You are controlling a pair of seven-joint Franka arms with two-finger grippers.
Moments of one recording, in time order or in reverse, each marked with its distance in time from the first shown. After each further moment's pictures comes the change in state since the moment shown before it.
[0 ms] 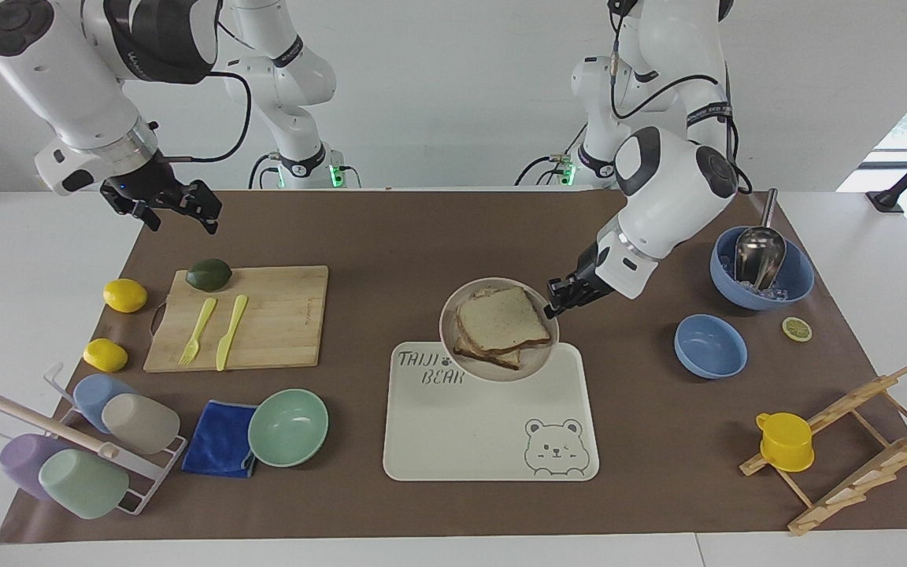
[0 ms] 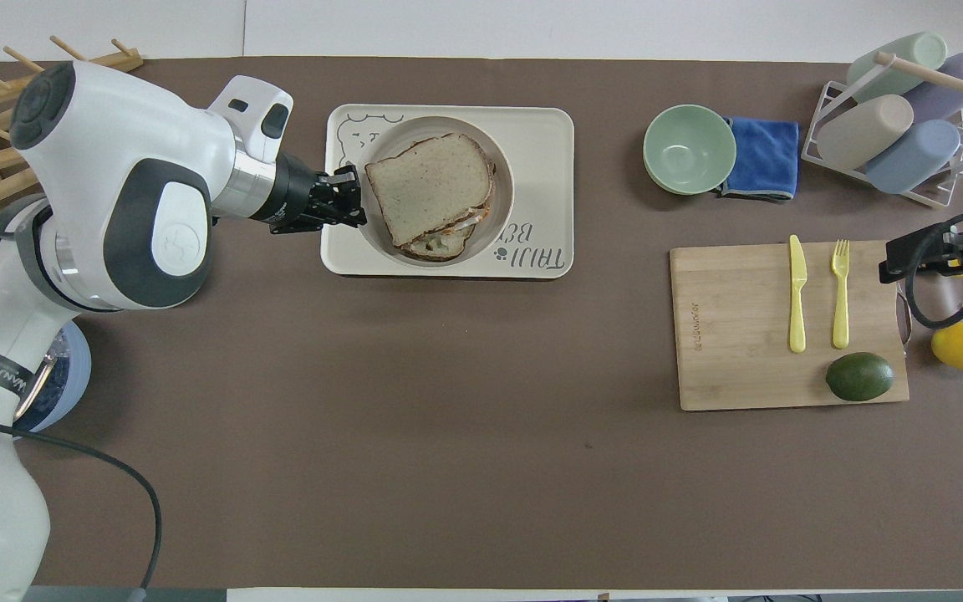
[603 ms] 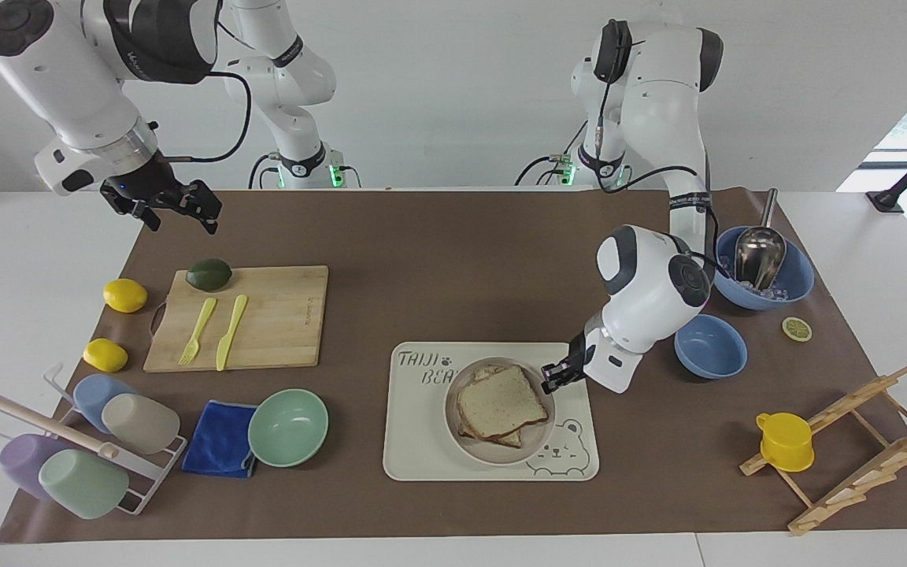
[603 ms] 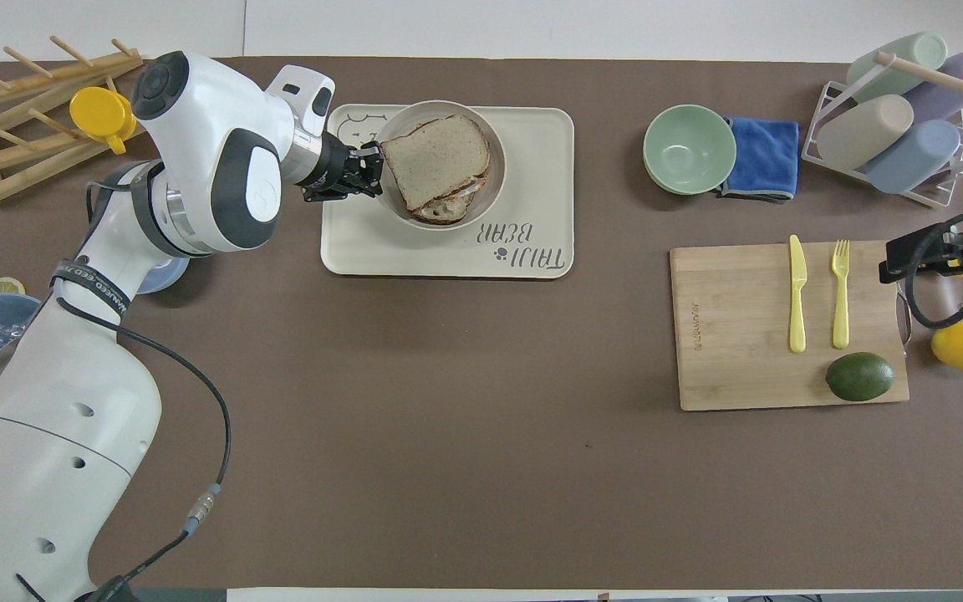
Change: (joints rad) left arm -0.021 0.286 0.023 0.174 0.027 0.117 0.001; right arm 0.000 0.000 0.000 0.000 0.000 0.000 0.000
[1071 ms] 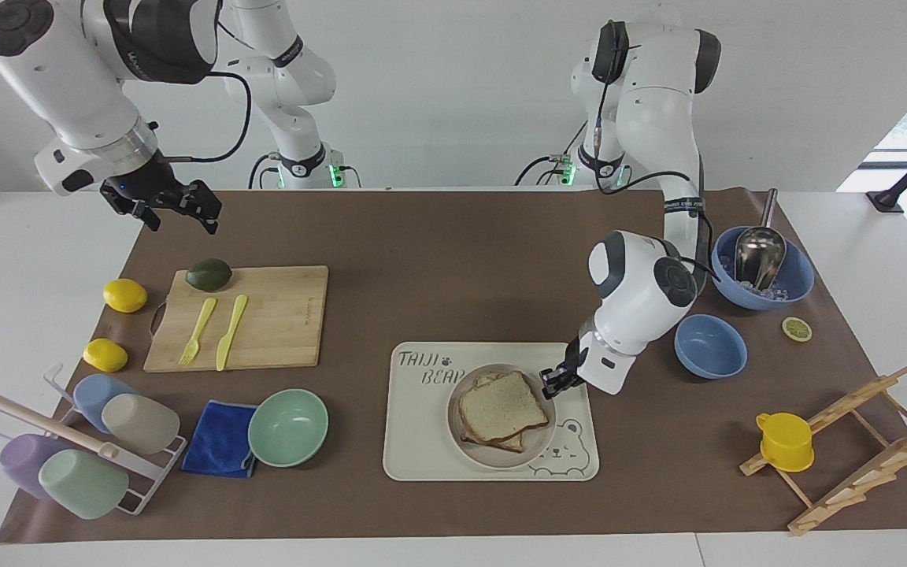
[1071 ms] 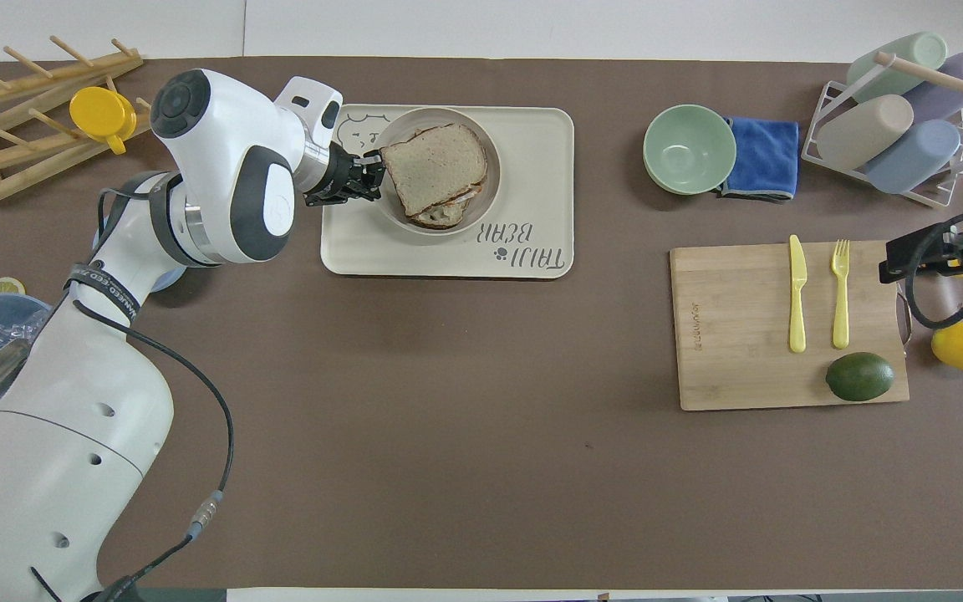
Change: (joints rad) left arm -0.011 0.001 0.000 -0.051 0.045 0.075 0.000; right arm 0.000 0.000 0.000 0.000 0.000 0.000 0.000
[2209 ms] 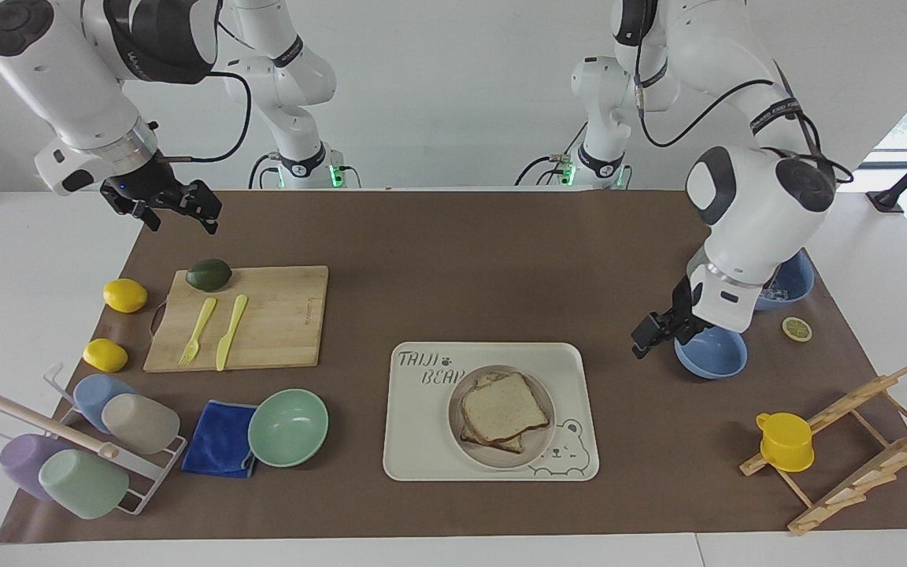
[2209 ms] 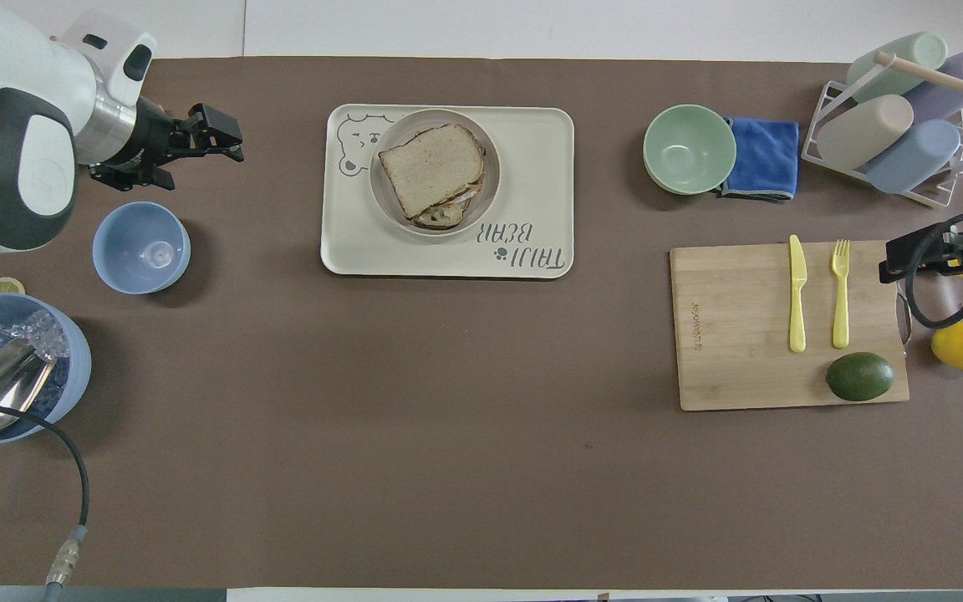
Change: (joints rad) left arm 0.051 -0.291 0.170 0.008 0.215 -0.351 0.048; right arm 0.000 0.000 0.000 0.000 0.000 0.000 0.000
